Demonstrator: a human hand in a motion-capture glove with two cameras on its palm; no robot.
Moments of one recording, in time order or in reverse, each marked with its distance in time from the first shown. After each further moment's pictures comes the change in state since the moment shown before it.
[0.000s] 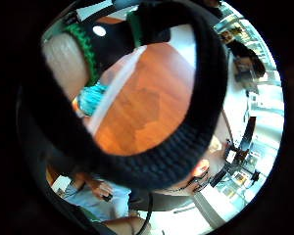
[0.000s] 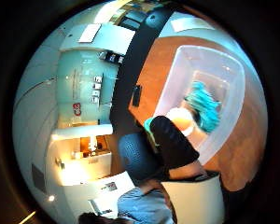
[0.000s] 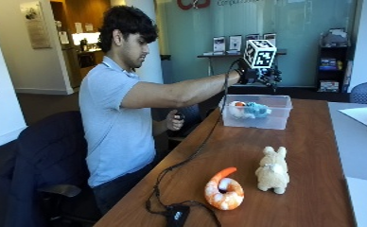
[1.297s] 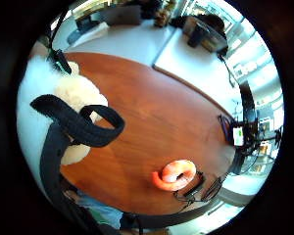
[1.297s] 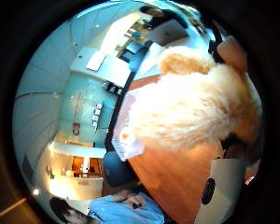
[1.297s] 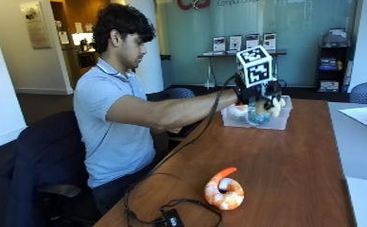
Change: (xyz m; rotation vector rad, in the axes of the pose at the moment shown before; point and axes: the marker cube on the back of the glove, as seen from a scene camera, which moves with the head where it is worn) arm 0.166 0.074 -0.043 0.355 -0.032 0.079
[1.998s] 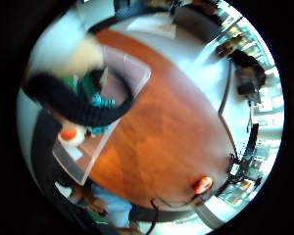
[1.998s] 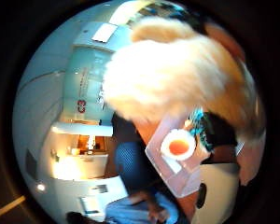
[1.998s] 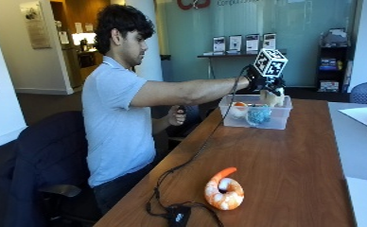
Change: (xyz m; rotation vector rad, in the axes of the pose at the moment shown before) arm -0.207 -0.079 0.141 -0.437 -0.059 -0.150
